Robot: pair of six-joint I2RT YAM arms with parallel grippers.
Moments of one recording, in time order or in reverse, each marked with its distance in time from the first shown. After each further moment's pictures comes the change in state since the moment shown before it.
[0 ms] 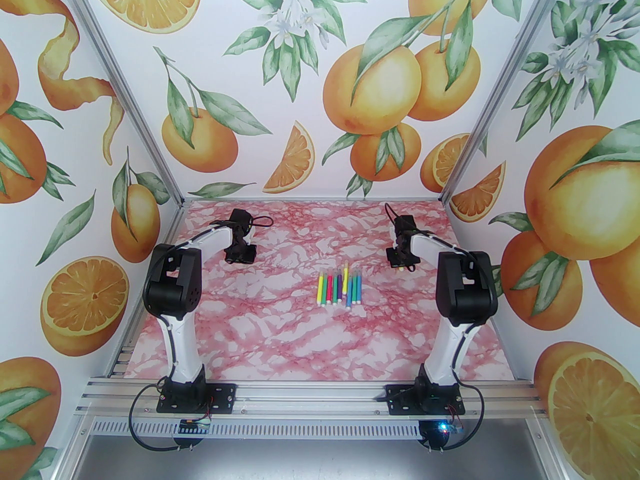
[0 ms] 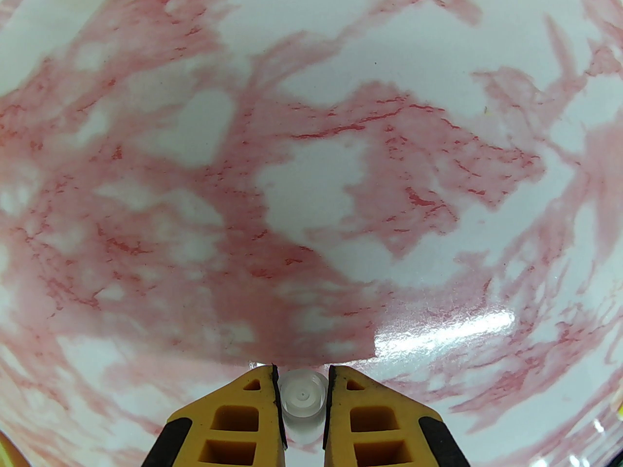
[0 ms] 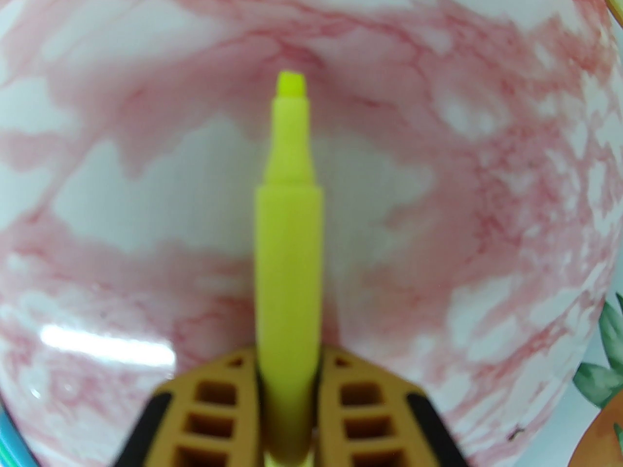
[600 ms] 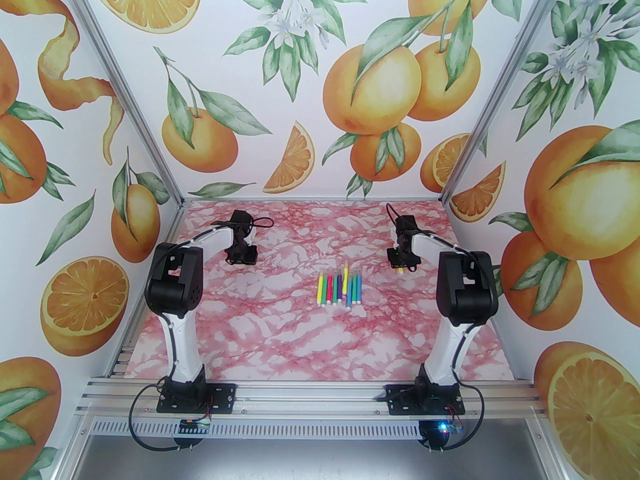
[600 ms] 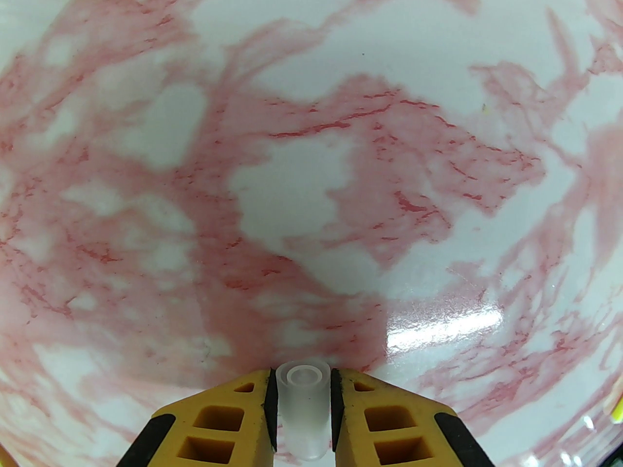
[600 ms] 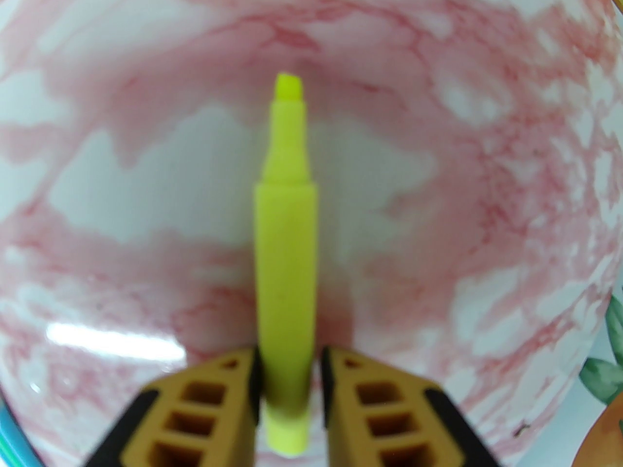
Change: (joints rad) left arm 0.000 0.018 0.000 0.007 0.036 -0.017; right arm -0.010 0.001 0.004 -0.016 -0.021 0.011
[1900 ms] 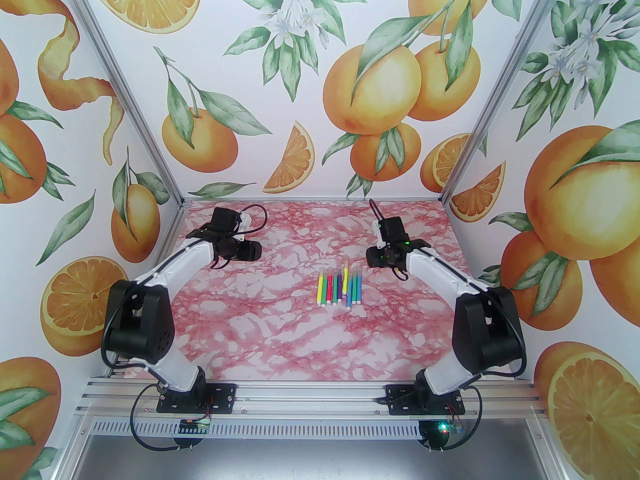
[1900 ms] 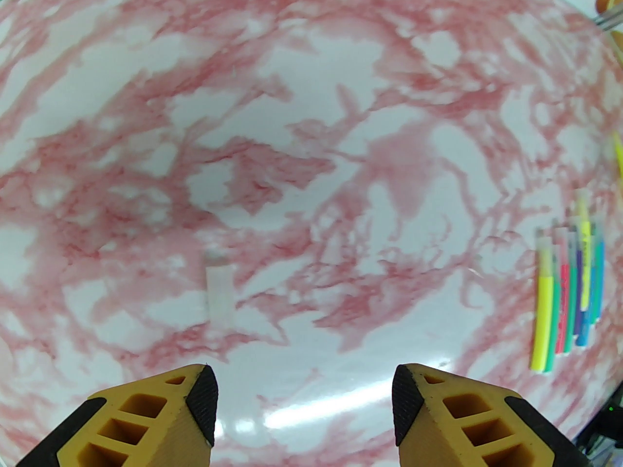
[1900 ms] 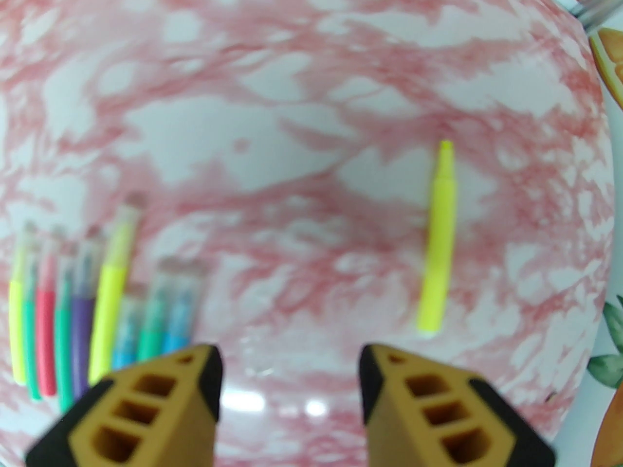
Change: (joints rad) left arm -0.007 -0.460 -0.285 0.166 0.180 -0.033; right arm 0.273 -0.386 -0.214 0.069 -0.029 0.136
